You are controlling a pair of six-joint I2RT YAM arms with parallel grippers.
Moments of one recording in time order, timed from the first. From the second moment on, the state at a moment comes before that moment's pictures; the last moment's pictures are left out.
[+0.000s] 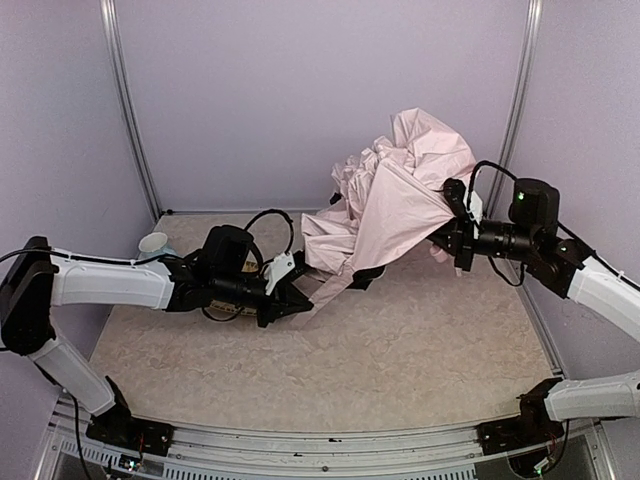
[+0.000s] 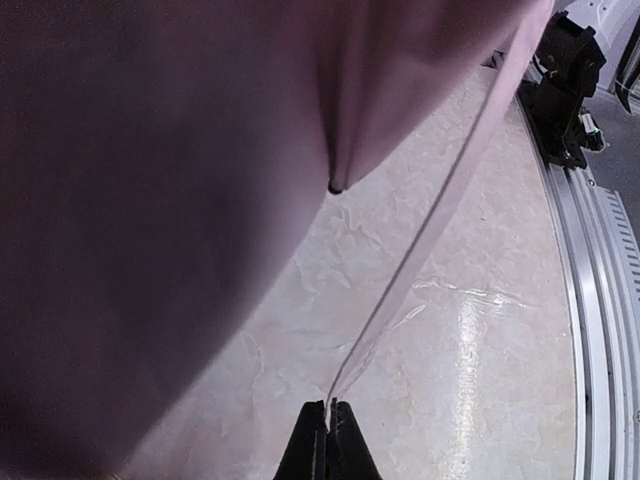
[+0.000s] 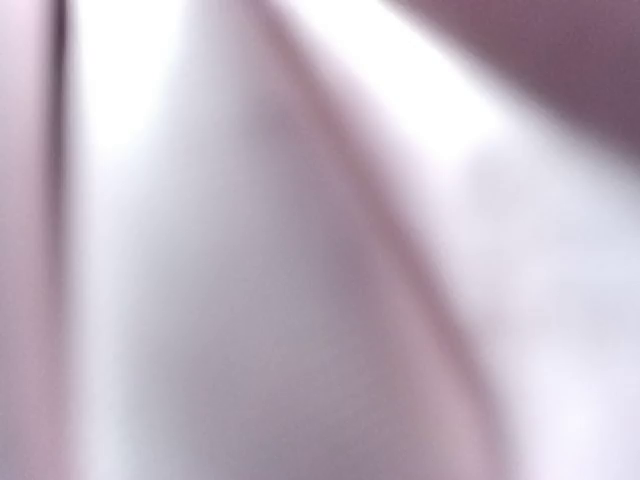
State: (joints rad) left arm -0.79 1.55 0.89 0.08 0.49 0.30; right arm 0.44 1.04 0.88 -0.04 -0.63 -0.42
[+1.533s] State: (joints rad) left arm -0.81 1.73 1.15 0.63 0.53 0.01; right arm 0.65 1.16 0.81 0.21 -0.46 -0.38
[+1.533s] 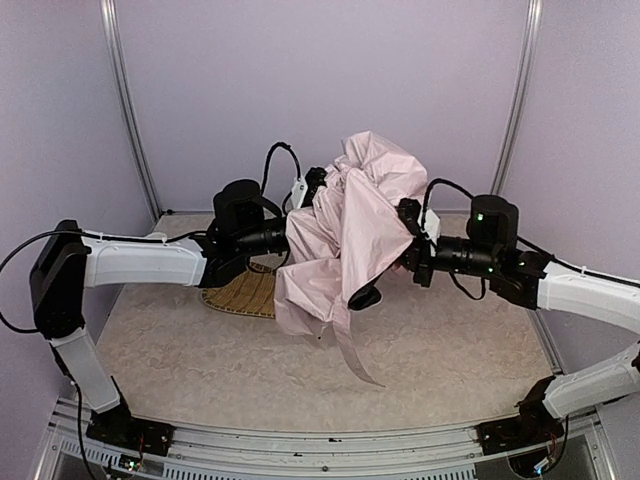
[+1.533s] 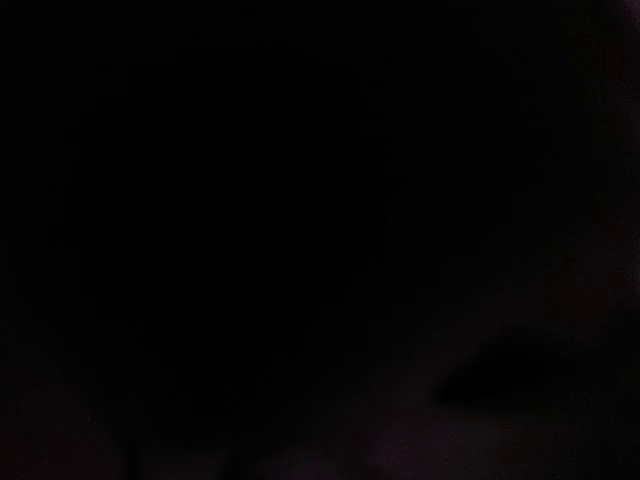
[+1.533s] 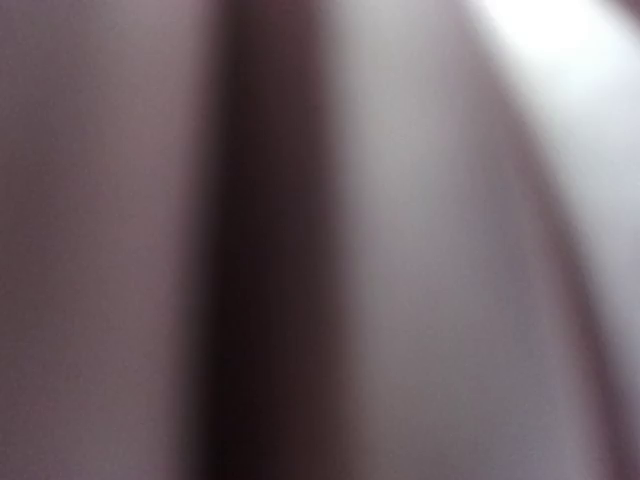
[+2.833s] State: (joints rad) left arm -0.74 1.37 0.53 0.84 0.37 0.07; right arm 0.56 1.16 1.00 0.18 -0.17 -0.55
